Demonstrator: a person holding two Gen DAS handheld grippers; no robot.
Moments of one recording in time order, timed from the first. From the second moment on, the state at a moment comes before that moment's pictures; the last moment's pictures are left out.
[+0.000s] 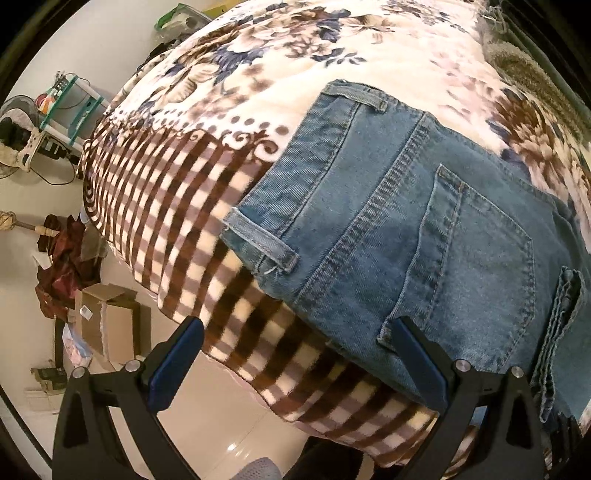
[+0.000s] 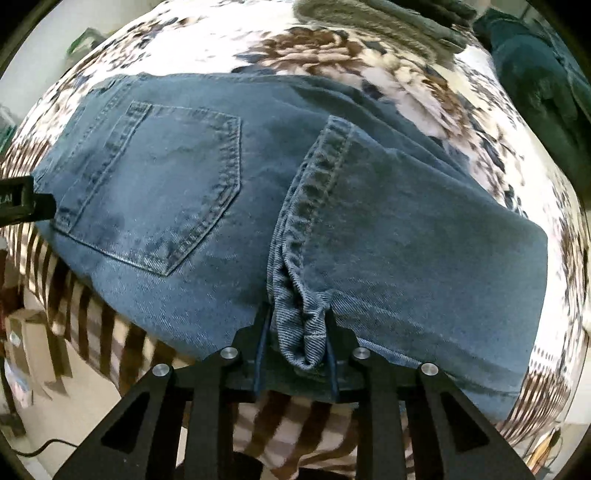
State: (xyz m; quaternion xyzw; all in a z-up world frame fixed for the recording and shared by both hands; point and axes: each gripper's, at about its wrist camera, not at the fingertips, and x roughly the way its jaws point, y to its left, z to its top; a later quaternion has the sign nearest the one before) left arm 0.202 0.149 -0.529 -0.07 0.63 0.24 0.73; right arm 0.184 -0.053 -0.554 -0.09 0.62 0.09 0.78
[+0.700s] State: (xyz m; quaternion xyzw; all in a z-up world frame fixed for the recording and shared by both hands) left arm 0.150 0.222 -0.552 -0.34 0.57 0.28 0.70; right arm 0.197 -0.177 -0.564 0.10 0.68 -0.02 0.72
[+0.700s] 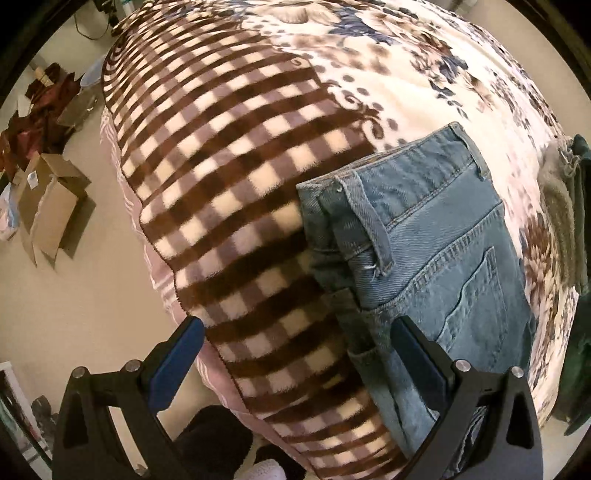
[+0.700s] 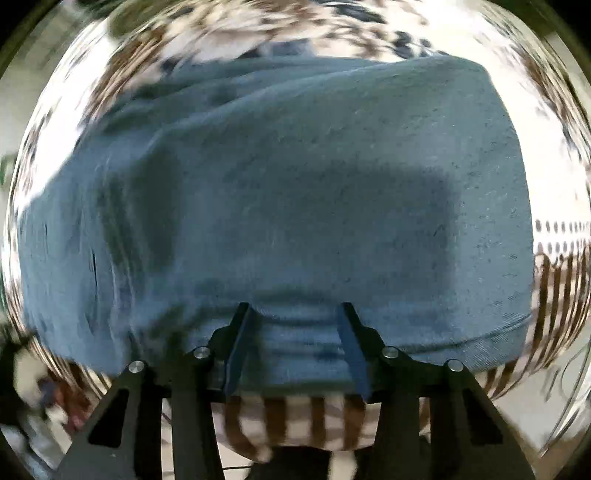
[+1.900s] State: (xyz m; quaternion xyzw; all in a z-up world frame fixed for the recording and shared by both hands) left arm 0.147 0.255 -0.583 -0.51 0.38 0.20 0.75; right arm 0.234 -0.204 -0.558 0.10 0.71 -0.02 0.70
